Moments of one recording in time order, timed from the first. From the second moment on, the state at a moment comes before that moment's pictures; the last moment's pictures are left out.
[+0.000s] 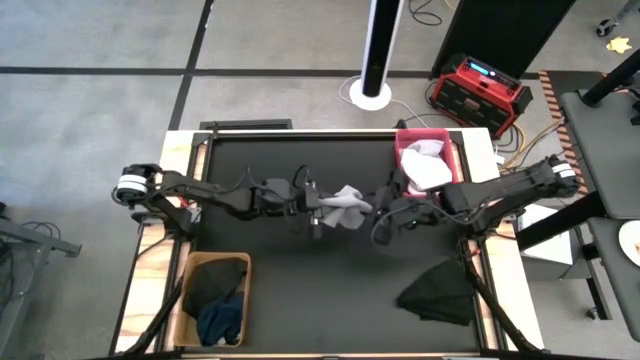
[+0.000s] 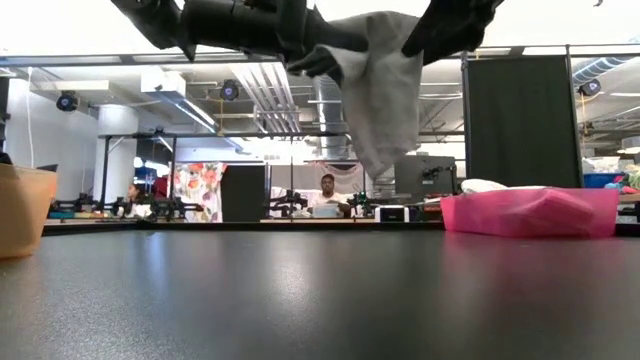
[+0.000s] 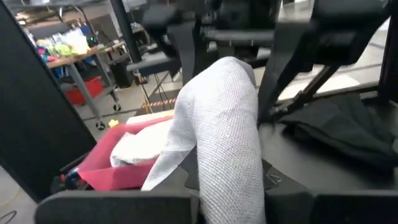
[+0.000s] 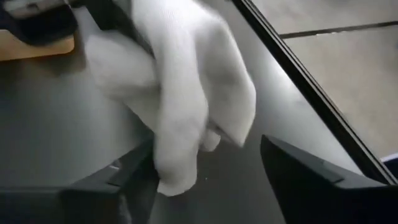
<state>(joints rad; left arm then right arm) -0.01 1.59 0.89 0.61 -0.11 0.23 0.21 1.28 1.07 -0.55 0.52 0.28</state>
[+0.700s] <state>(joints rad) -0.01 1.58 0.87 0.67 -0.04 0.20 0.21 1.42 0.92 -0.01 0.45 -0.05</state>
